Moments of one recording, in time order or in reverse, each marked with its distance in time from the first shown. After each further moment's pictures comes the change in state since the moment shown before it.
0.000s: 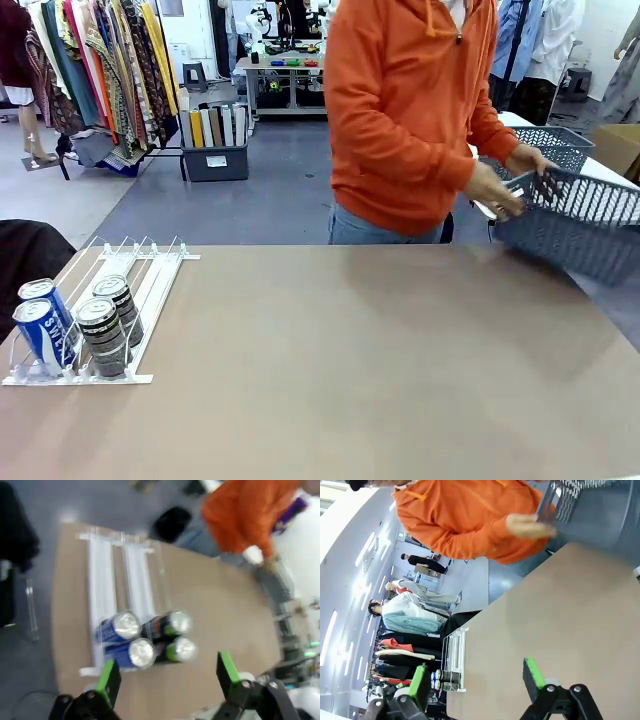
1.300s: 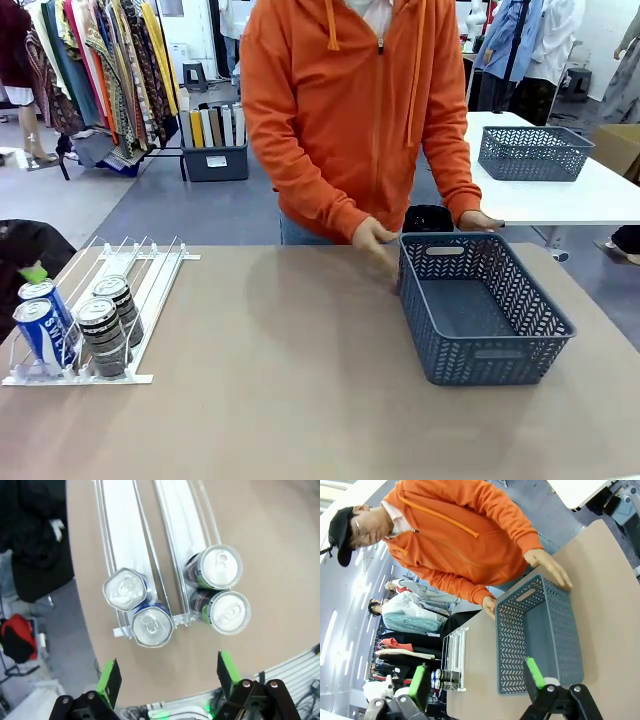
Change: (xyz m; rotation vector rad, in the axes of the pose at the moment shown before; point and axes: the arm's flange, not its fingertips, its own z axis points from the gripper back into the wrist) left arm -0.009 -0.088 -0.125 0.457 0.460 -0.269; right arm 0.002 0.001 0.001 -0.001 0.004 0.000
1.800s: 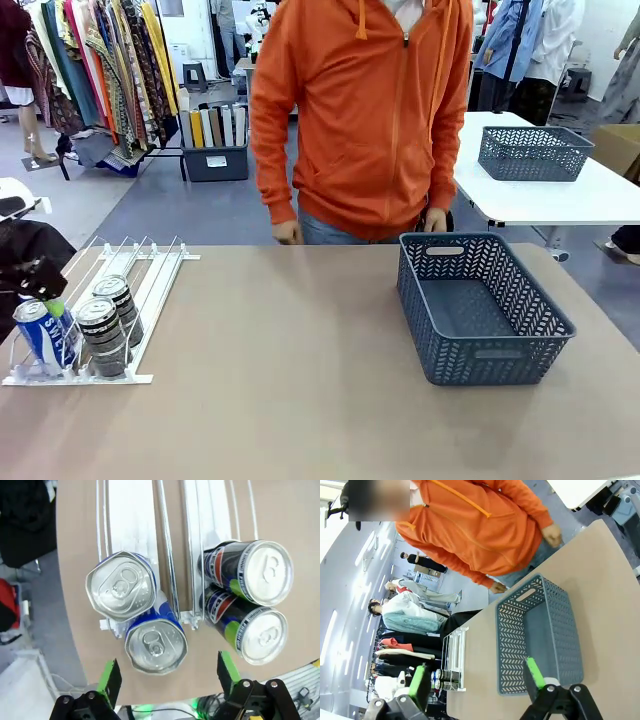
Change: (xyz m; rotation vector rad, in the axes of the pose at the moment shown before) left arm 0.008 0.009 -0.068 -0.006 0.149 0.131; right arm 0.000 0.000 0.000 0.000 0.000 0.000
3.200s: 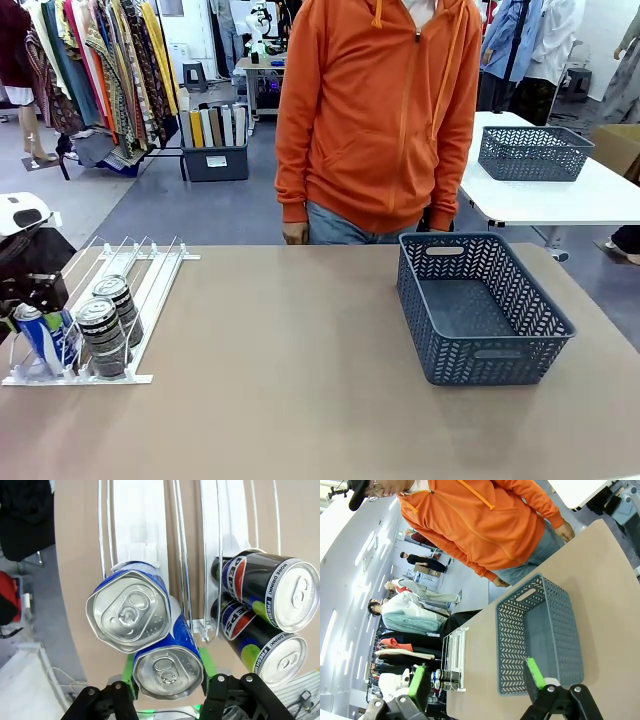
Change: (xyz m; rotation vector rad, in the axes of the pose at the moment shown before) left arm 0.015 0.005 -0.021 0.024 0.038 0.013; right arm 0.000 0.000 0.000 0.000 0.000 0.000
